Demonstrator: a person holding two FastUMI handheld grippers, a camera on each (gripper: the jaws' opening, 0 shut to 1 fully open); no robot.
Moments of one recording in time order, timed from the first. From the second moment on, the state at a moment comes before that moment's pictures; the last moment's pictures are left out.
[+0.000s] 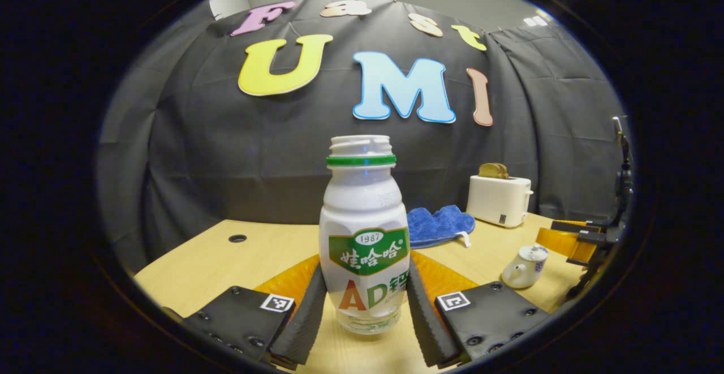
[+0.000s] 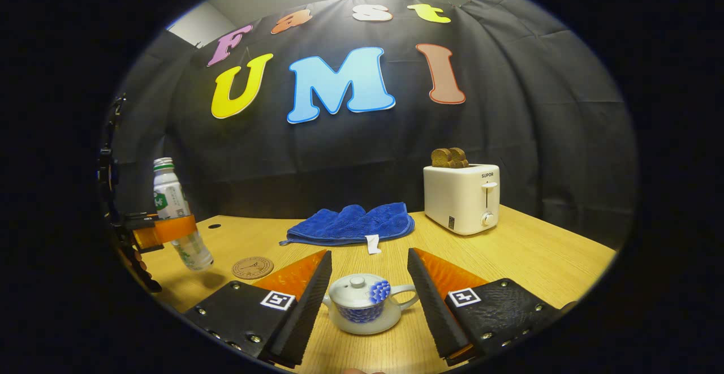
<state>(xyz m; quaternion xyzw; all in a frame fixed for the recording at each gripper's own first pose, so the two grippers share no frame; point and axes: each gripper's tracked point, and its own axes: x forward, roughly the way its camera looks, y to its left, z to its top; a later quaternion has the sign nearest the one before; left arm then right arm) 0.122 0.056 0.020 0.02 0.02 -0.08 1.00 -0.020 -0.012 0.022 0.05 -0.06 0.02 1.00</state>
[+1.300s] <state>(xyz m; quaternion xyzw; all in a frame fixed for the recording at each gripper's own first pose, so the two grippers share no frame) 0.213 0.018 -0.022 0.02 0.06 -0.12 0.99 -0.023 -0.016 0.026 0.05 -0.06 0.02 1.00</state>
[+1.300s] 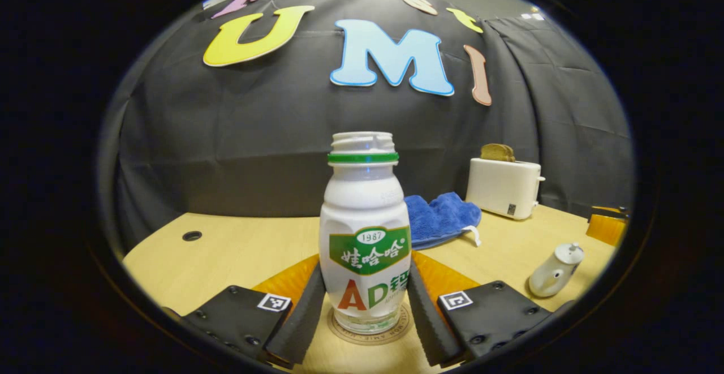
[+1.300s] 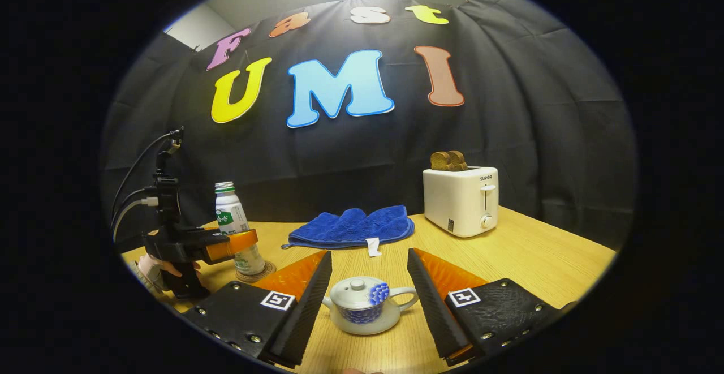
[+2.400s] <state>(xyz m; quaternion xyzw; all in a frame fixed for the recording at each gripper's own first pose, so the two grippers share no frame) 0.063 0.012 -0.003 0.03 -0.02 -0.06 1.00 -0.066 0.015 0.035 0.01 -0.12 0.03 0.99</state>
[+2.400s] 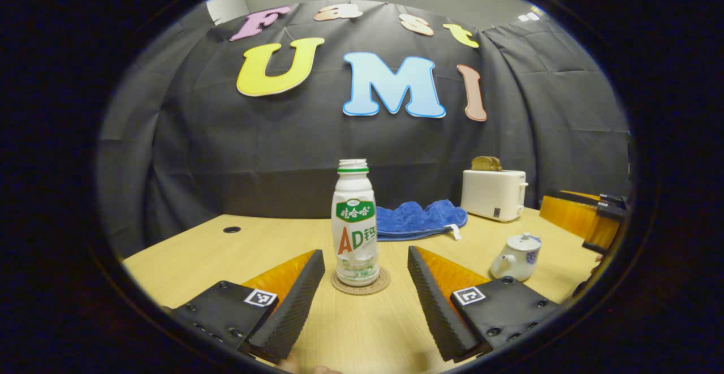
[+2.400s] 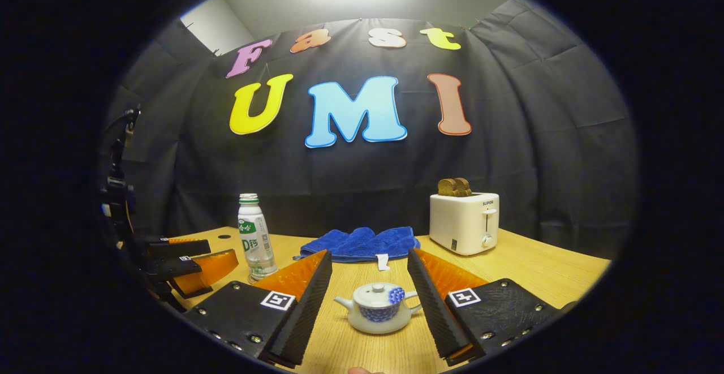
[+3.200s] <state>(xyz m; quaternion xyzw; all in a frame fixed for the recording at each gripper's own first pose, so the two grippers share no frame) -0.028 -0.026 -0.014 0.00 -0.03 -0.05 1.00 -0.111 0.036 -0.009 0.00 -0.08 0.03 1.00</state>
